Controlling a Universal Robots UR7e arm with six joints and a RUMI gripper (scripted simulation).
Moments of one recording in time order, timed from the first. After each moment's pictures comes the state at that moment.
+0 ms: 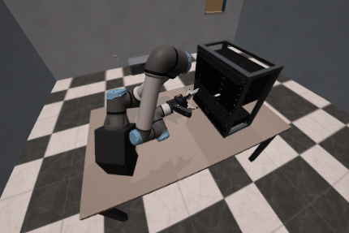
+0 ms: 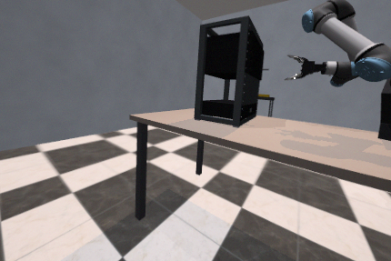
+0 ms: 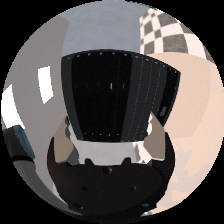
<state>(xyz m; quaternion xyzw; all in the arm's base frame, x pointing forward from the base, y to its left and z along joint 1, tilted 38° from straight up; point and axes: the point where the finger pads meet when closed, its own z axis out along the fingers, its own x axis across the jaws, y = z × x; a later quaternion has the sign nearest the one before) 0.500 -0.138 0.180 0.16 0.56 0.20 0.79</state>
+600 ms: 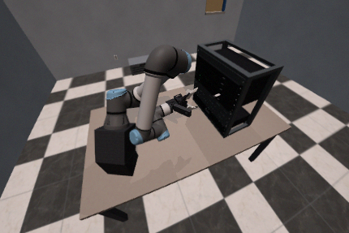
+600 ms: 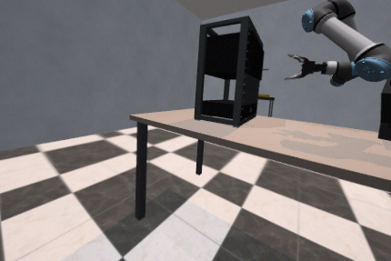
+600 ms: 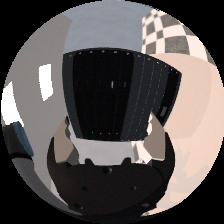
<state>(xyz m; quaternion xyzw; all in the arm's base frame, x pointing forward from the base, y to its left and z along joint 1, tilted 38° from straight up) 0.499 -0.135 0.184 0.15 0.56 0.19 0.80</state>
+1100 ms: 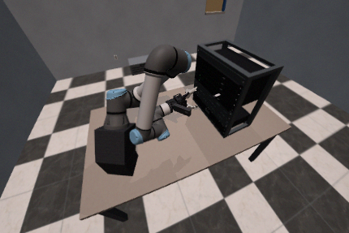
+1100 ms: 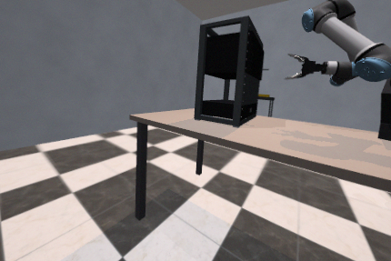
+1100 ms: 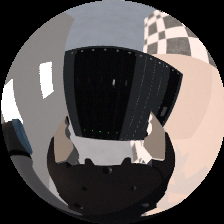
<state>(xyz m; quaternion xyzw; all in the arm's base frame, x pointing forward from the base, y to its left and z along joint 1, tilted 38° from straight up) 0.497 -0.131 0.188 0.14 0.55 0.18 0.80</state>
